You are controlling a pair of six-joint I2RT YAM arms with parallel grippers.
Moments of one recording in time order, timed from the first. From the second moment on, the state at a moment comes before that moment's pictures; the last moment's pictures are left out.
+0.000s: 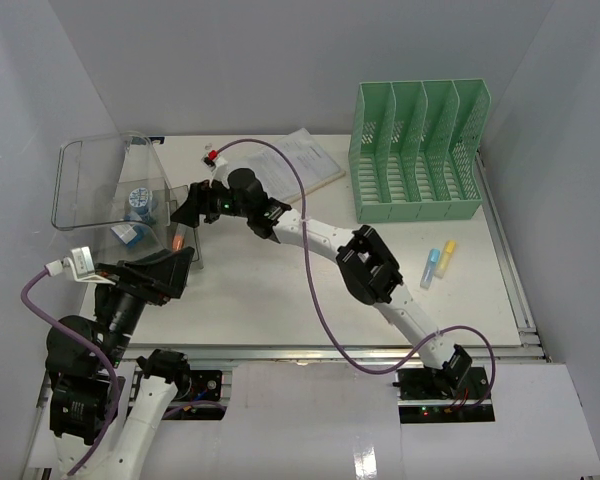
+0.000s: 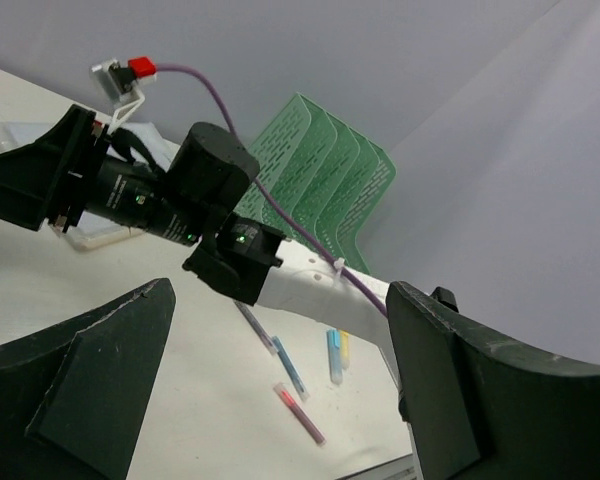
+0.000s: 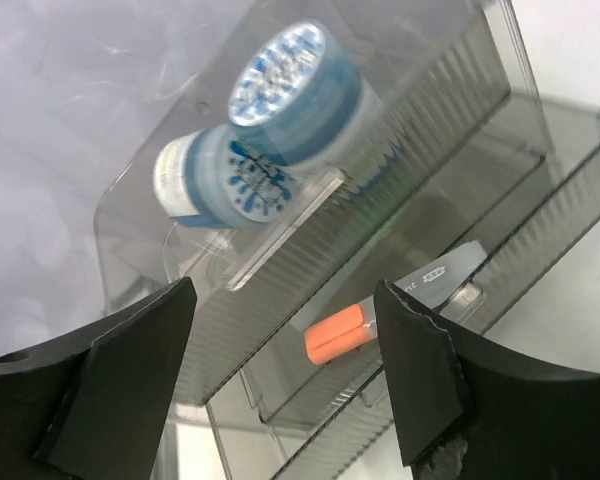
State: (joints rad) left arm -0.21 0.22 0.93 -0.54 0.10 -0.73; right arm 0.95 2.52 2.17 0.29 -0.41 0.65
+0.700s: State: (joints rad) left arm -0.21 0.07 0.68 -0.54 0.34 -0.77; right arm 0.07 1.39 1.10 -0.39 -0.55 -0.24
